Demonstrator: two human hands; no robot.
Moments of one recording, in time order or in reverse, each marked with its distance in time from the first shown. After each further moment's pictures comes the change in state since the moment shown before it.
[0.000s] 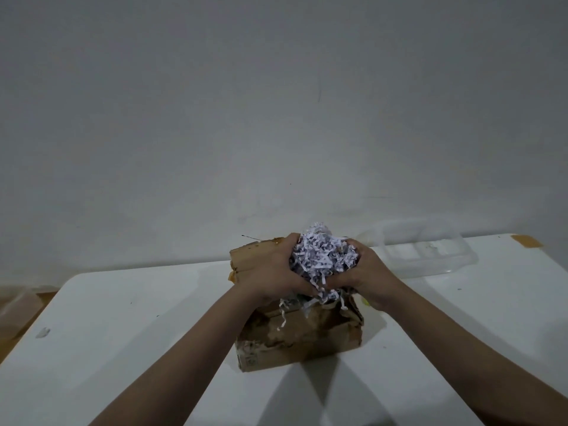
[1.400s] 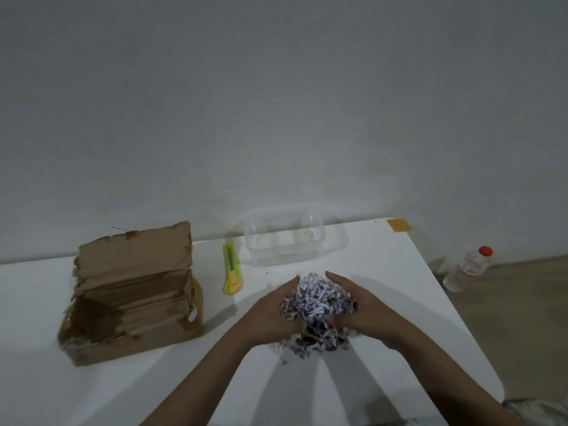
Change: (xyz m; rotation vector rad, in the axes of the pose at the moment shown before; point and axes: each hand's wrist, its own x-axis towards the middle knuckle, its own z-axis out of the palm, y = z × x) left_hand 0.073 0.090 0.268 -0.060 -0.165 -0.093; right_hand -0.135 0.044 -0.275 -0.238 -0.086 0.322
